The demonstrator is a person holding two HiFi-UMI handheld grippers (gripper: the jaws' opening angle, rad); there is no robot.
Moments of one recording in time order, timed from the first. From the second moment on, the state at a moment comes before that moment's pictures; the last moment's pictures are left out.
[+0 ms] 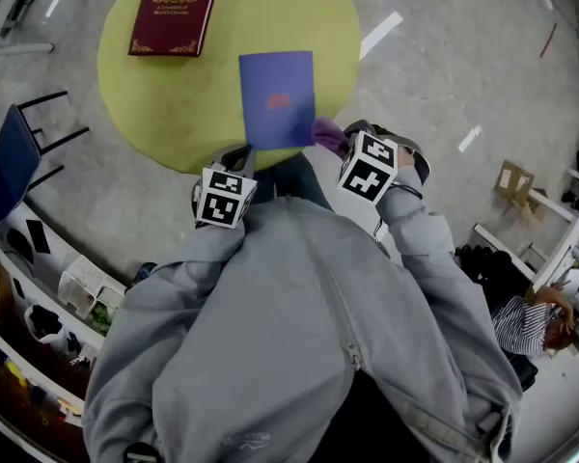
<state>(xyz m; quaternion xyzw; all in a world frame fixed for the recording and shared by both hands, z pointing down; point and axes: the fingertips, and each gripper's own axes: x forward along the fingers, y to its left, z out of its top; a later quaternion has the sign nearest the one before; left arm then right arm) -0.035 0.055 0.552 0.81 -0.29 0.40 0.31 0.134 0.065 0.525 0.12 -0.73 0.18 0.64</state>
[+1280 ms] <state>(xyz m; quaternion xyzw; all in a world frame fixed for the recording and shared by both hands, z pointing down) -0.010 -0.066 0.154 0.89 -0.46 0.05 0.02 0.096 -0.055 0.134 0.54 -0.83 -0.07 0.14</state>
